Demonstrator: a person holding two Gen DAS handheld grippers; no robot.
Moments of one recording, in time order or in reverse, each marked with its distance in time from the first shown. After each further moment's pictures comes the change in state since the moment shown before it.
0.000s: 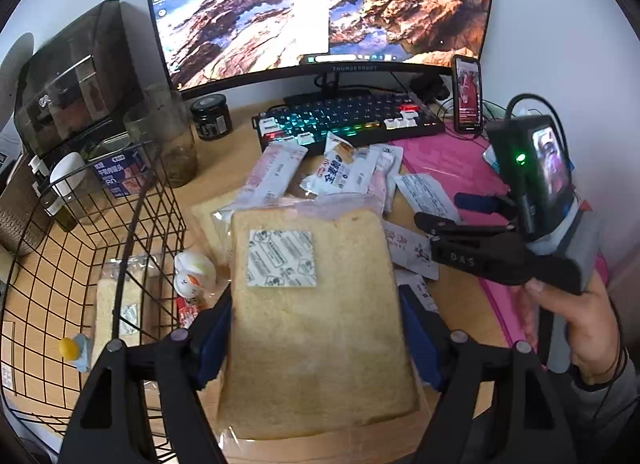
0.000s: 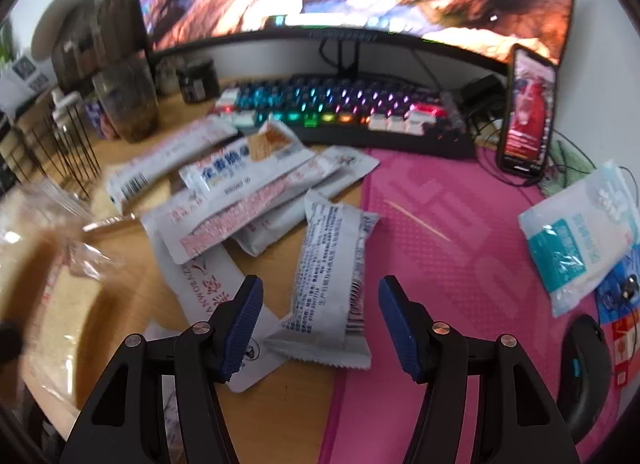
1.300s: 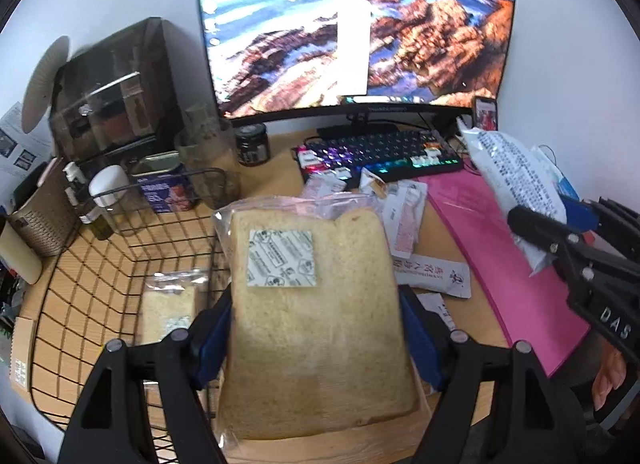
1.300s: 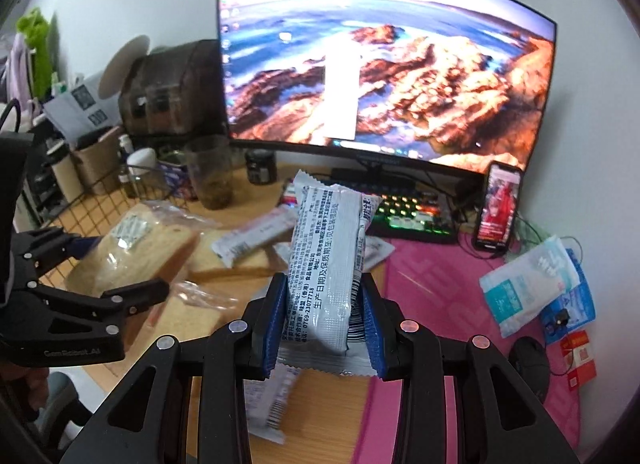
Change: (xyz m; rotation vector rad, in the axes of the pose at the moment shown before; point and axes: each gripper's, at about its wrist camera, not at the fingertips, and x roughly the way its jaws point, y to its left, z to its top) left arm -0.045 0.036 0.006 -0.048 -0.092 0.054; right arm -0.164 0.065 0.000 -0.068 -0.271 0.047
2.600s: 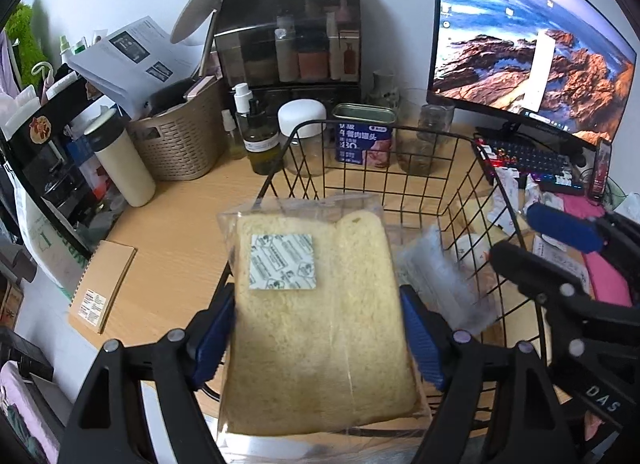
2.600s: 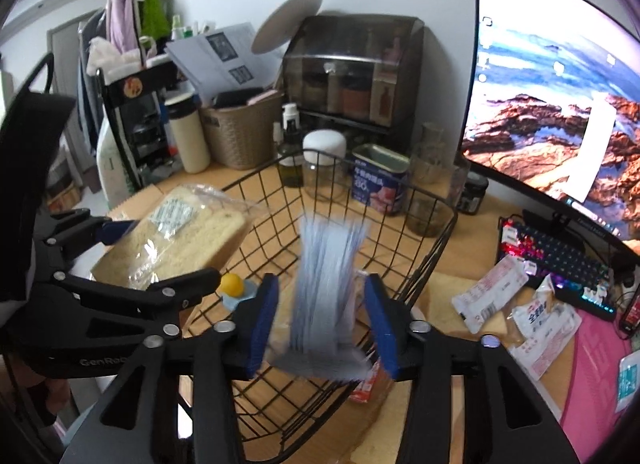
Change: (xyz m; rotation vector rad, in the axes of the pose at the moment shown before) left arm -0.032 0.184 -0.054 -0.224 0.062 0.270; right arm 0.063 0.228 0.034 -0.212 0.028 0.331
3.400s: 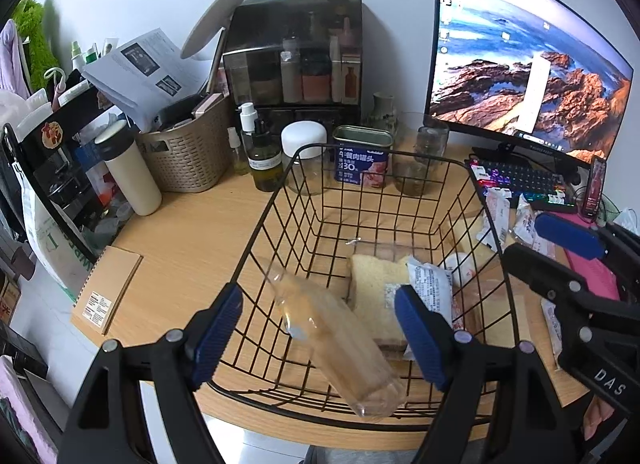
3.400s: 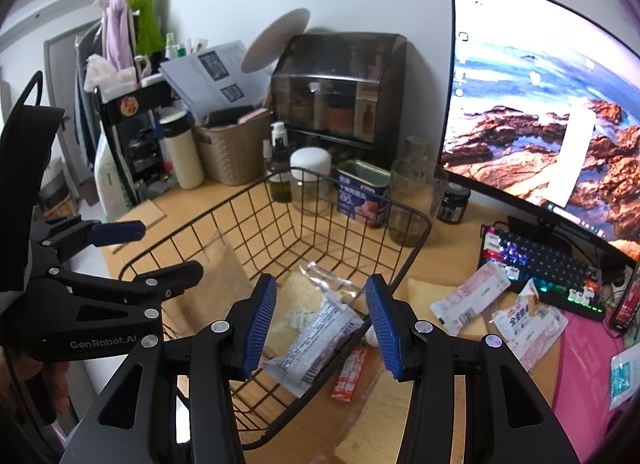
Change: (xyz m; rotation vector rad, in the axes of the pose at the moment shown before) left arm -0.023 -0.001 0.003 -0.022 -0.060 -0.004; right arm -0.024 -0.014 0.003 0.020 -0.039 -0.017
